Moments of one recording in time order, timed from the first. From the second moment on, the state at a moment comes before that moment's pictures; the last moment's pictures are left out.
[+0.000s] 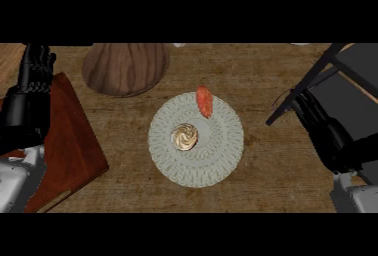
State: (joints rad) left arm -0.30 0.48 -0.12 -1.56 0.19 0.35 -0.18; right arm -0.13 -0.37 0.11 -1.53 -0.35 0.01 0.04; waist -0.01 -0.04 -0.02
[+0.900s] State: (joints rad) left arm -0.31 0.41 -0.21 -1.45 0.35 0.21 0.09; right arm -0.53 -0.22 0.18 -1.30 -0.40 0.10 0.18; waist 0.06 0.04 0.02
